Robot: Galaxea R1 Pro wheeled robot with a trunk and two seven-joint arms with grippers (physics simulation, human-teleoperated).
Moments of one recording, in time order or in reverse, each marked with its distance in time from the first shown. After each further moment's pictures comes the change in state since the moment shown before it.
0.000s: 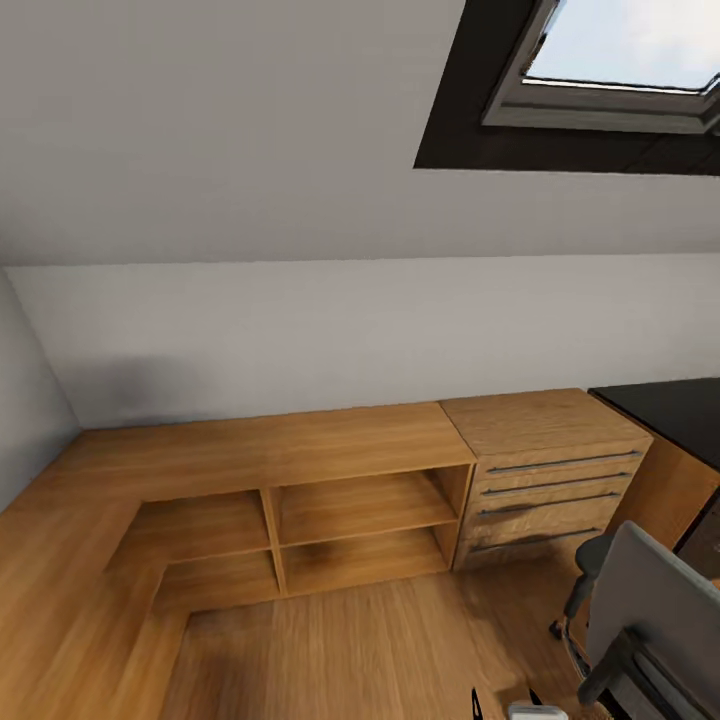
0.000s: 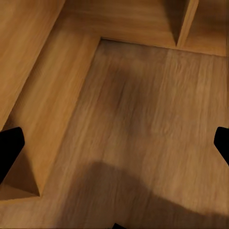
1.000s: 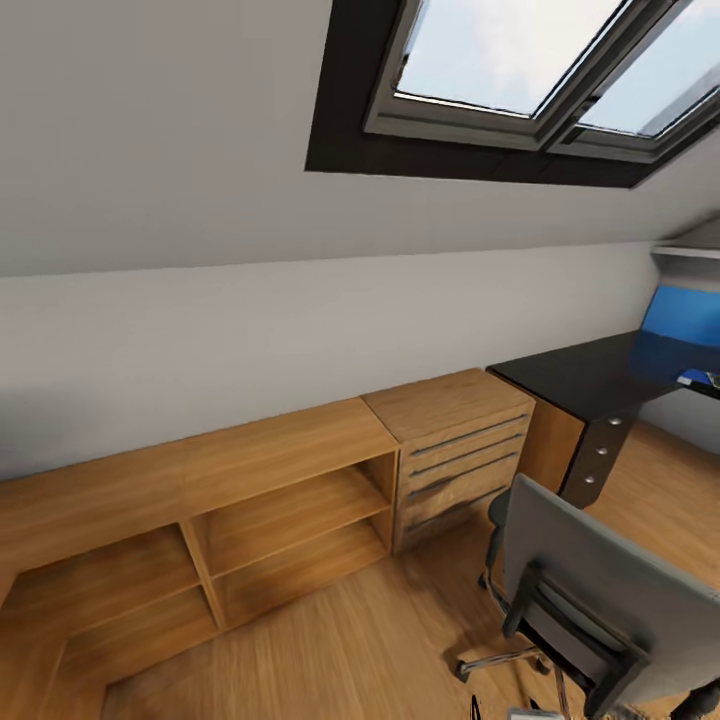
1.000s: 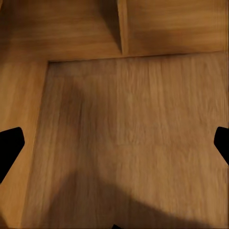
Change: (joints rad) left arm 0.000 -0.001 -0.002 0.000 -0.001 0.000 -0.001; right arm 0.000 0.008 -0.029 -0.007 -0.010 0.062 -0.003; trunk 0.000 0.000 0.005
